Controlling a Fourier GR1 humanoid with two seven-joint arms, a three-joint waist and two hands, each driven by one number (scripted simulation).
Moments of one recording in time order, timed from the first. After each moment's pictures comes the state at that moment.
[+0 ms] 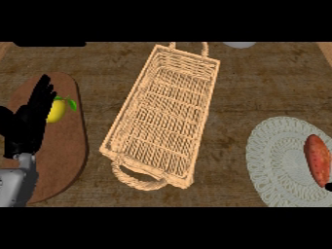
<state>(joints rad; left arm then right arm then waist) -0.20 0.31 0.03 -1.45 0.08 0.17 0.15 0.11 -0.43 -0.37 -1.60 0.32 0.24 0.30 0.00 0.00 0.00</state>
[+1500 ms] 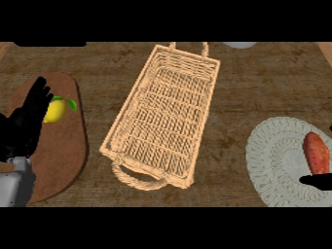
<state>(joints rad) -0.18 0.24 0.13 -1.49 0.01 0.07 0.16 -0.01 -0.35 -0.32 -1.32 0.54 0.15 0.20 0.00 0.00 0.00</state>
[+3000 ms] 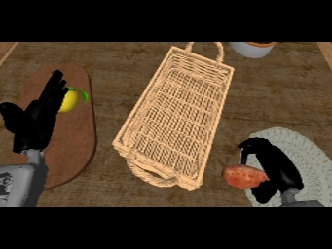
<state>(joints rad) -0.24 0.20 0.09 -1.48 -0.01 0.04 0.18 0.00 -0.20 0.14 -1.43 0.87 0.18 0.04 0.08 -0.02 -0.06</state>
